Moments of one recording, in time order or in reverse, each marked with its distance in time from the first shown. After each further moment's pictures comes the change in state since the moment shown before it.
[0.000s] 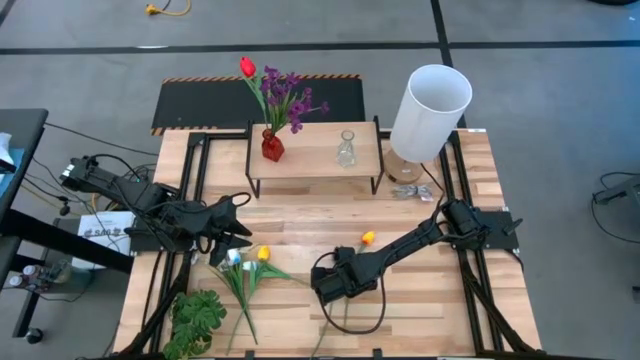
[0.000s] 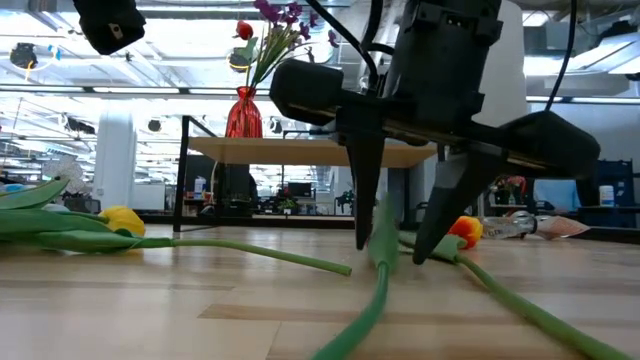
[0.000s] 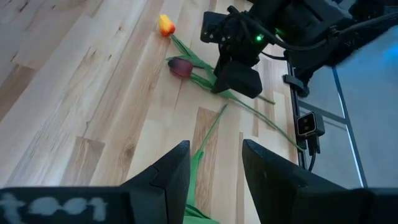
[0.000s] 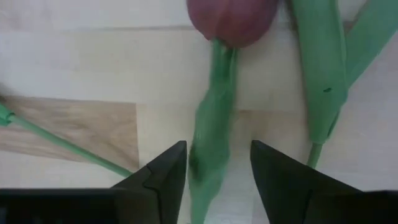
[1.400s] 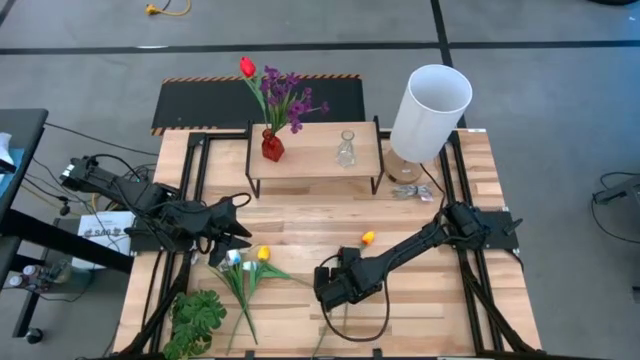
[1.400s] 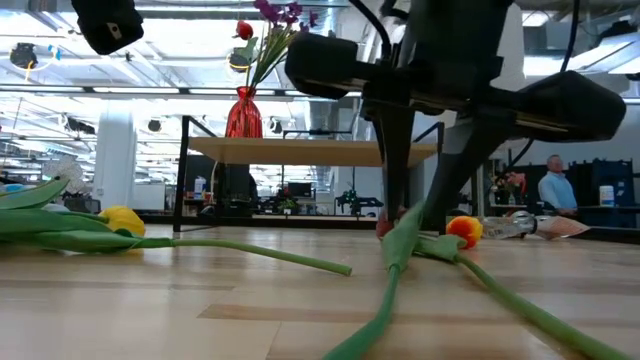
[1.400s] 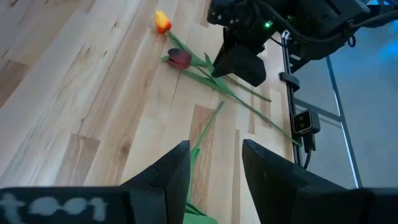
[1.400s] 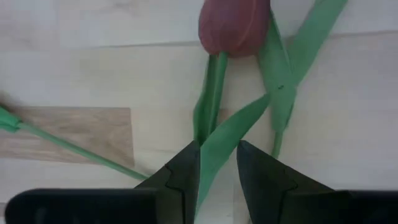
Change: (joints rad) left arm 0.000 0.000 0.000 -0.001 0.018 -0.008; right arm 0.028 -0.002 0.081 -0.167 0.051 0.071
